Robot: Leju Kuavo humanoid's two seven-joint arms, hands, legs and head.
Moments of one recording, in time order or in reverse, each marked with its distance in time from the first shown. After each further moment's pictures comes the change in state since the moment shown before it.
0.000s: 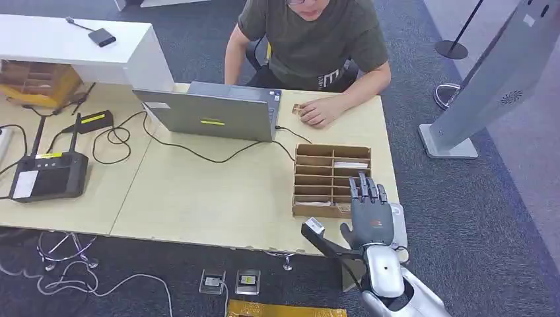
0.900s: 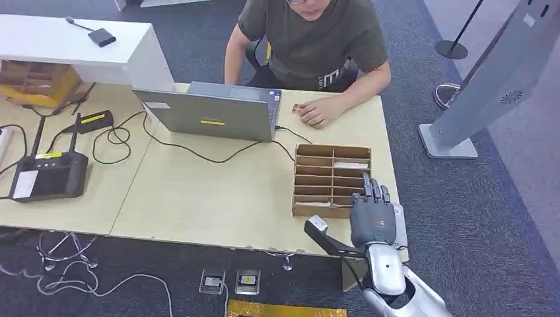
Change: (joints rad) left arm 0.000 0.002 0.000 0.000 -0.009 -0.009 0.000; right arm -0.003 0.000 -0.010 0.016 -0.035 0.010 -0.002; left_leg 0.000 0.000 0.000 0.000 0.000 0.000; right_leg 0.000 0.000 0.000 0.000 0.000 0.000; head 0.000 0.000
